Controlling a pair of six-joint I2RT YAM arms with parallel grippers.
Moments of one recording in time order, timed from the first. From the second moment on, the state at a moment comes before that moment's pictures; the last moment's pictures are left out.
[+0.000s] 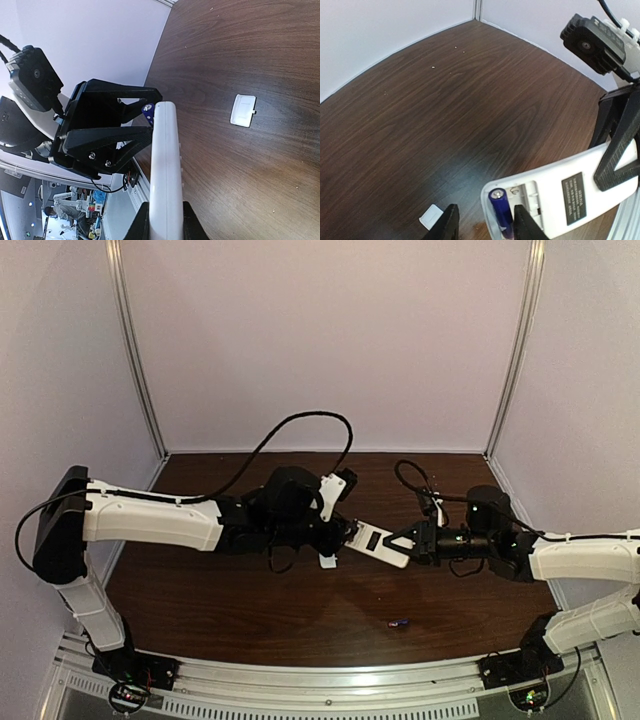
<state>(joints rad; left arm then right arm) -1.08 1.73 1.18 0.03 -0.12 -0.19 0.66 1.18 0.49 0.36 -0.58 0.96</state>
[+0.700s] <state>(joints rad) -1.05 1.42 1.02 0.01 0.07 0.20 0.65 1.18 0.54 0.21 -0.68 0.82</state>
